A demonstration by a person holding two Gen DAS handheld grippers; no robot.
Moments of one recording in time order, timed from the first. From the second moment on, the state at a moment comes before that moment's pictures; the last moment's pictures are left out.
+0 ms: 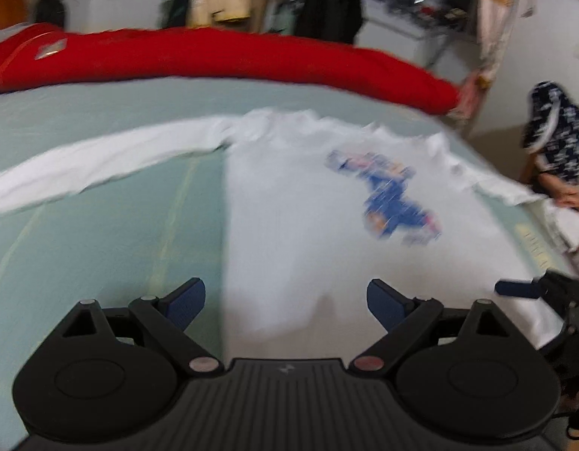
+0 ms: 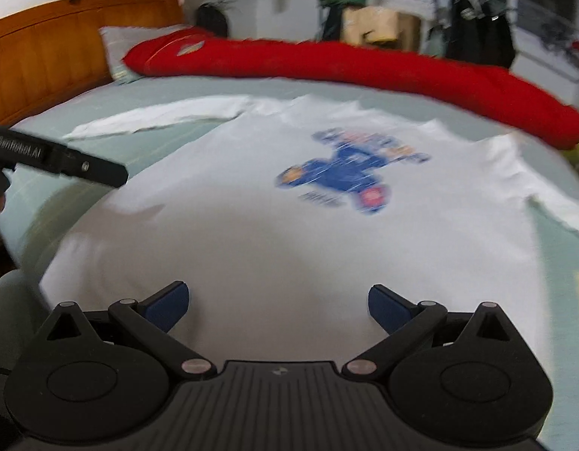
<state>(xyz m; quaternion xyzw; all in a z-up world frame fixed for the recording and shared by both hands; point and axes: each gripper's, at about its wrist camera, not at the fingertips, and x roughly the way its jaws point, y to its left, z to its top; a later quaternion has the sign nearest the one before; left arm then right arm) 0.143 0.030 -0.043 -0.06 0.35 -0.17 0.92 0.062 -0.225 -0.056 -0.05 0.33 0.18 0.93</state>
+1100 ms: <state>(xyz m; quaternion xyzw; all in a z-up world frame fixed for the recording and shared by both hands) 0.343 0.027 -0.042 -0.12 0.35 -0.15 0.92 0.090 -0.269 -0.028 -0.08 0.29 0.16 0.94</state>
